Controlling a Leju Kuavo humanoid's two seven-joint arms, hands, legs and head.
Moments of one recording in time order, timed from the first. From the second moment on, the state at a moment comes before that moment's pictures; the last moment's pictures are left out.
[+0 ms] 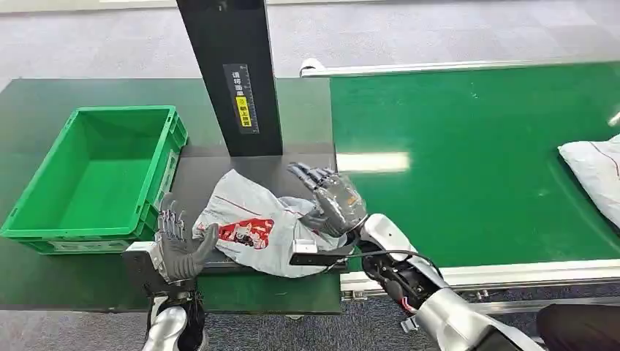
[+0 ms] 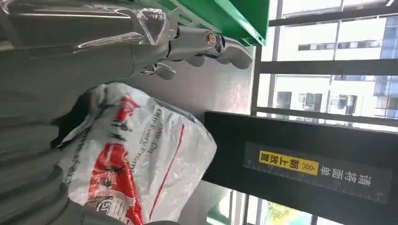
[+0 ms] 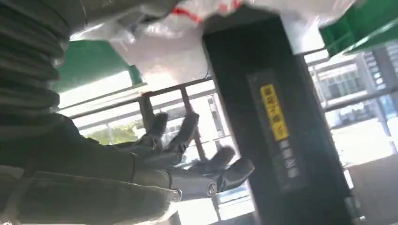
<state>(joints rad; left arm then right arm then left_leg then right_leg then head) -0.10 -0.19 -0.17 -1.27 0.14 0.26 -0.61 -0.70 -0.01 0.89 -0.70 0.66 -0.65 -0.52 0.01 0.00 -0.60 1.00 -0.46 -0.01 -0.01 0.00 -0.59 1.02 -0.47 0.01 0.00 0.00</state>
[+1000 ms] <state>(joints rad) -0.09 -0.16 -0.33 -1.28 -0.43 0.18 -0.47 -0.53 -0.01 0.44 -0.99 -0.11 0.10 -0.64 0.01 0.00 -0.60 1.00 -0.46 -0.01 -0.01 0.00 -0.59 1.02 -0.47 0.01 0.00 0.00</state>
